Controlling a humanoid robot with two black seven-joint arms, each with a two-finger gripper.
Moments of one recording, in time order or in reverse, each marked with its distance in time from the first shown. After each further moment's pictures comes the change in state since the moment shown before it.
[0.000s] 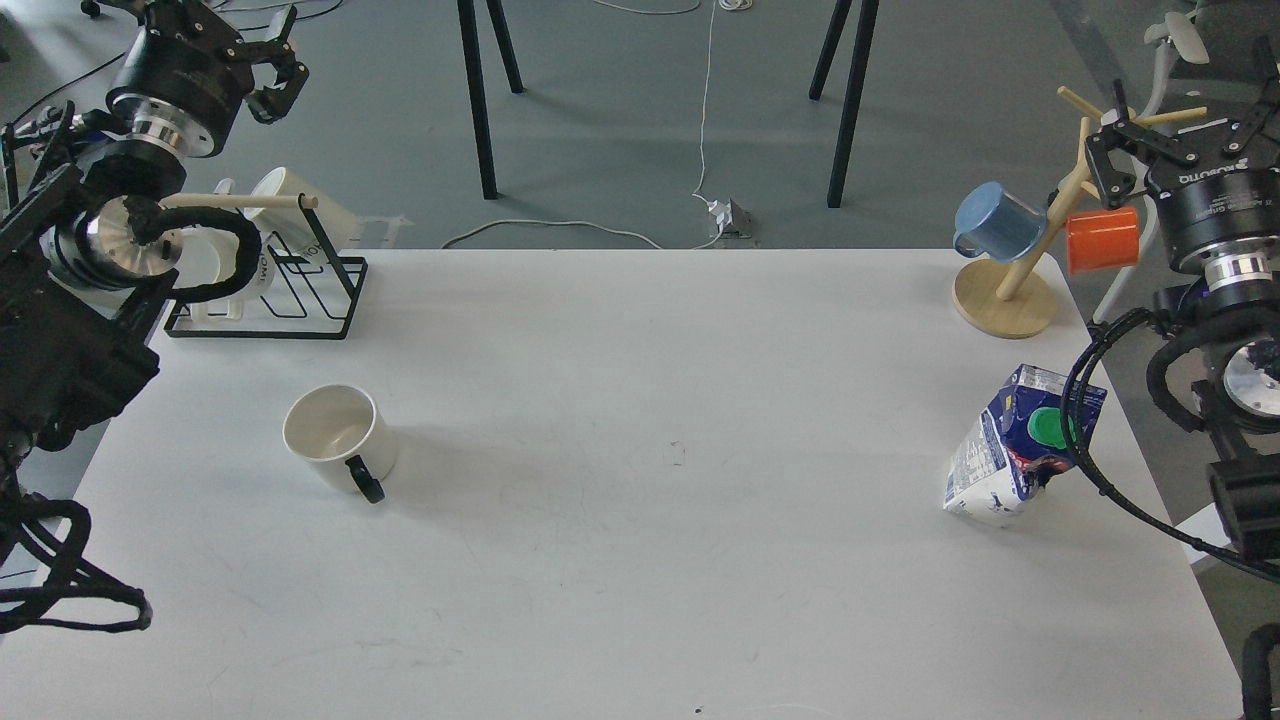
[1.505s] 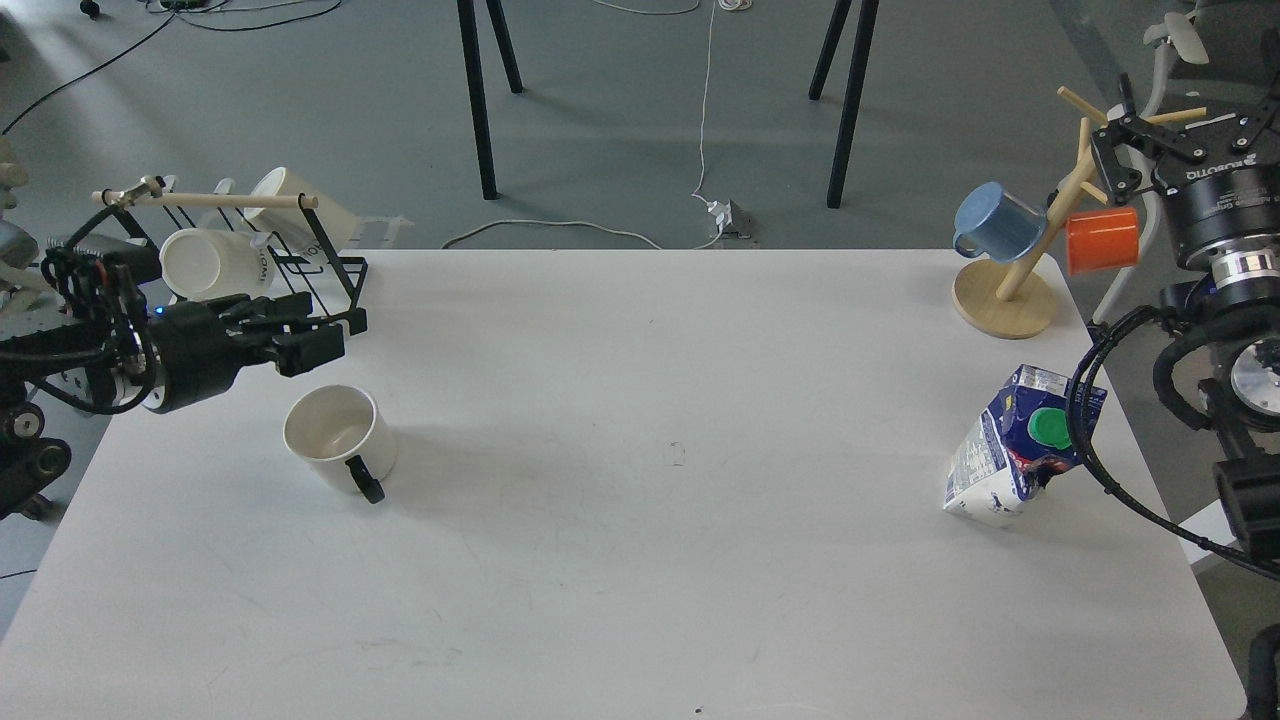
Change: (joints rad) left arm 0.374 0.473 0.269 -0.570 1.740 0.157 -0.073; right arm -0.003 -0.010 0.003 0.009 0.000 0.000 -0.001
